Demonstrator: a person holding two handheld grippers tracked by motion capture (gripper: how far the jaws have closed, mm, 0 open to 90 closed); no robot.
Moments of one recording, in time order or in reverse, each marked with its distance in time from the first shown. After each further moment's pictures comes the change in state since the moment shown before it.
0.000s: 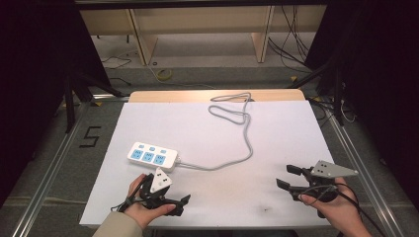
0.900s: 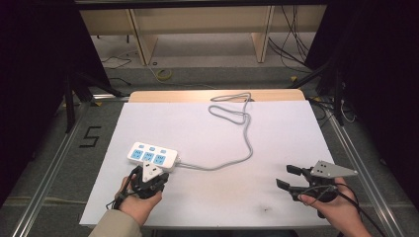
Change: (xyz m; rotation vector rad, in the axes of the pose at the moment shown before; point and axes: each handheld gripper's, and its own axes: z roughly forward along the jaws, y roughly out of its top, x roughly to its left) left arm 0.026 0.011 -0.011 0.032 0.189 -0.085; right arm 0.001 0.000 0.000 0.007 -0.002 -0.003
